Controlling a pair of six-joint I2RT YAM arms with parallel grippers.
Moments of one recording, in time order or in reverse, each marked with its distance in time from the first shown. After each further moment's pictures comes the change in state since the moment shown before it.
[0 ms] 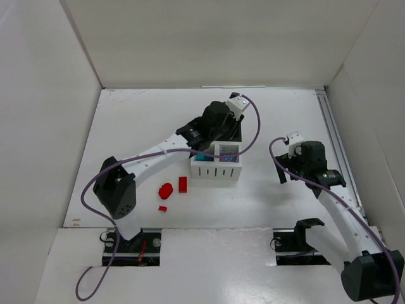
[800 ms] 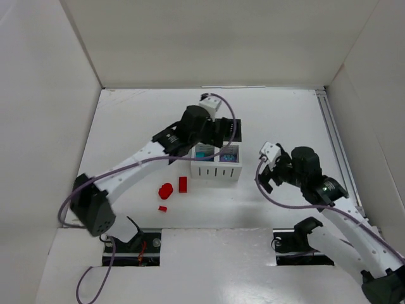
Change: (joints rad) left arm 0.067 -0.142 -0.094 -0.162 -0.007 -0.200; right arm 0.244 -0.134 0.010 0.063 -0.296 -0.205
